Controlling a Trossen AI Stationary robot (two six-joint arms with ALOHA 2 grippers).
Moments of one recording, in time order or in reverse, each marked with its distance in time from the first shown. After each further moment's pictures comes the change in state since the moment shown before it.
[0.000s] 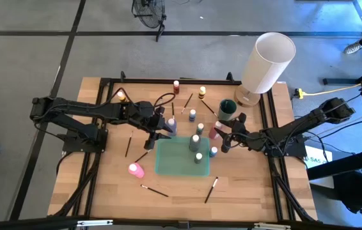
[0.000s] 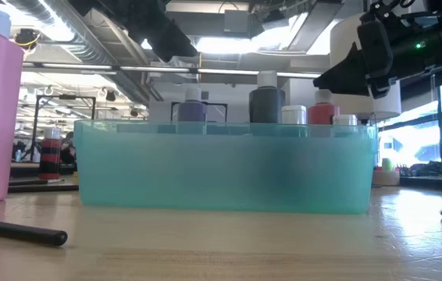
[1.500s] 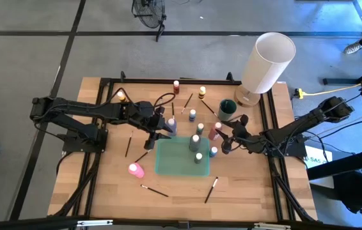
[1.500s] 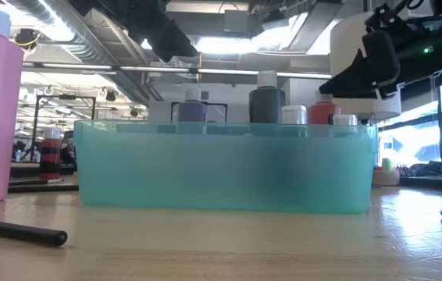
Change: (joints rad) left arm 0.000 0.000 0.000 0.000 0.000 0.000; right arm 0.051 0.003 -0.003 -0.055 0.086 0.010
